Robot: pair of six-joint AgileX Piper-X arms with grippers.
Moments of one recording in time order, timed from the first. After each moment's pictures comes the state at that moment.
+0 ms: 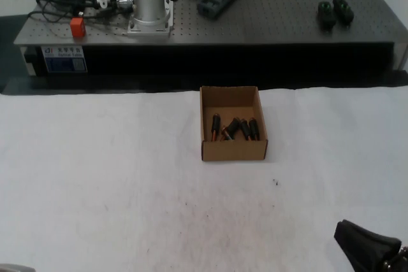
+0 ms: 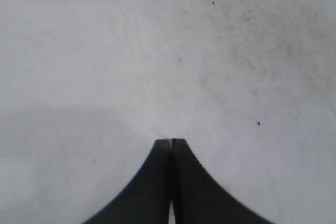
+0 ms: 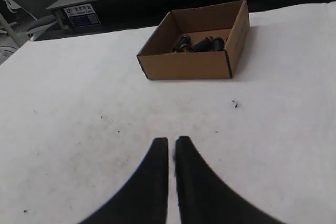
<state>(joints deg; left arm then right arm) -25.4 10.5 0.6 28.4 5.8 -20.5 14.3 11.0 0.6 7.9 -3.5 12.6</state>
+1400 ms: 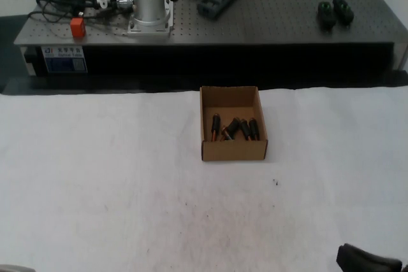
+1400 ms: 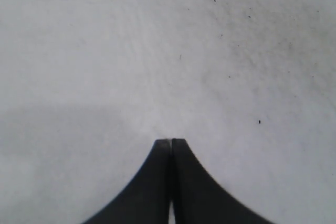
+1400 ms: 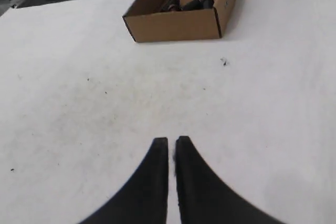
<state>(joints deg) -25.4 10.5 0.6 28.4 5.8 -20.5 14.3 7.4 0.6 19.9 -3.5 12.7</state>
